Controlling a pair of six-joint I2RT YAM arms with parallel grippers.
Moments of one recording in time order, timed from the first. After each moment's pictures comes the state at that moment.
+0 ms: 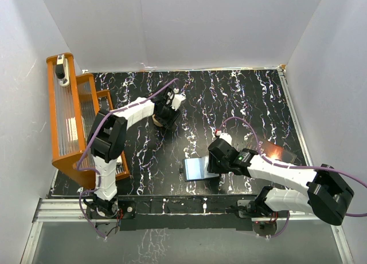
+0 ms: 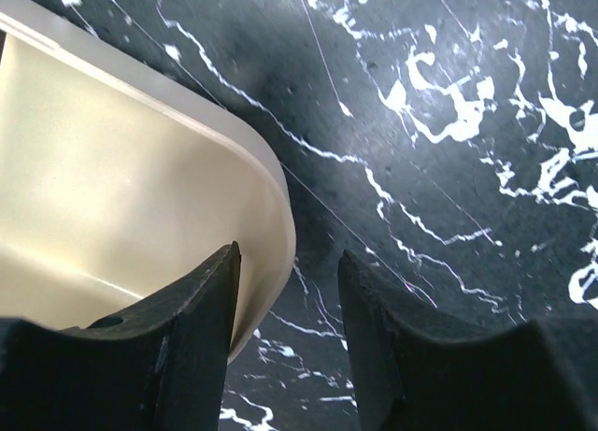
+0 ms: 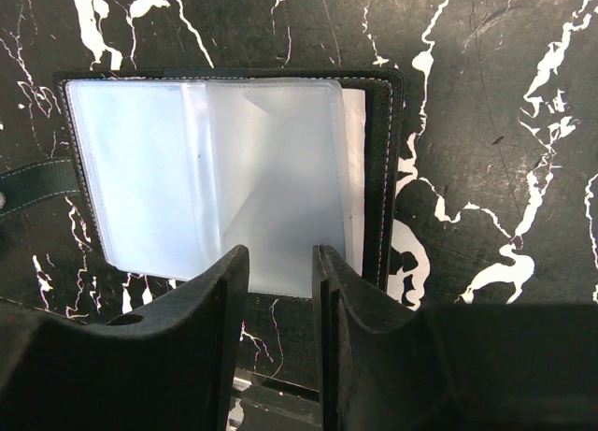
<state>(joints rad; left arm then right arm) -0.49 2.04 1.49 -0.58 0.15 0.27 0.87 1.15 0.57 -0.45 0.16 0.81</state>
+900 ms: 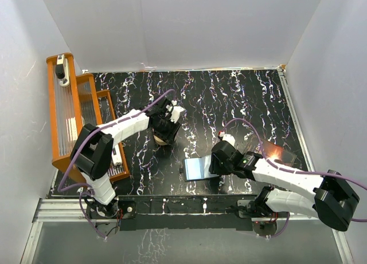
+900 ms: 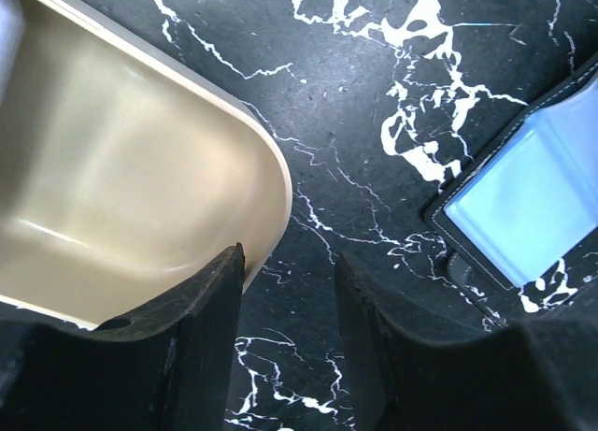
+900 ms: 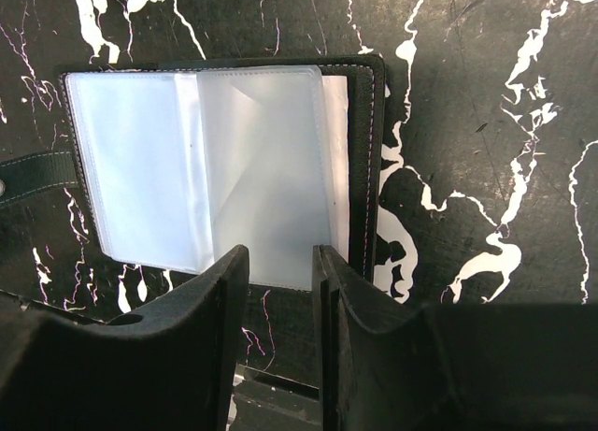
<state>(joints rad) -0.58 1.75 1.22 -0.65 0.26 0.07 0.87 1.07 0.53 -0.45 0.17 0.82</state>
